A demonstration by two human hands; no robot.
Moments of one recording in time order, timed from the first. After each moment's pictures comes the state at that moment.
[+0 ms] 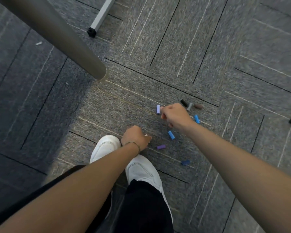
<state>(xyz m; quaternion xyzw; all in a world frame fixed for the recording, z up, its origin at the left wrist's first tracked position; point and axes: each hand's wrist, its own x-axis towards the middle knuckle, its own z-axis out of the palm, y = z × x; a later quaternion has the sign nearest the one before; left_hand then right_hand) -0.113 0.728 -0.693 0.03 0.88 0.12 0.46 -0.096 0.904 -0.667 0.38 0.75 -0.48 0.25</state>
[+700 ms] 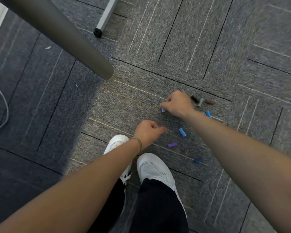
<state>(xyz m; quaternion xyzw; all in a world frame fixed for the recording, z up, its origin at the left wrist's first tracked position) -0.122 0.725 -0.683 0.00 0.80 0.36 0.49 -0.131 0.894 -0.681 0.30 0.86 -0.35 0.25</state>
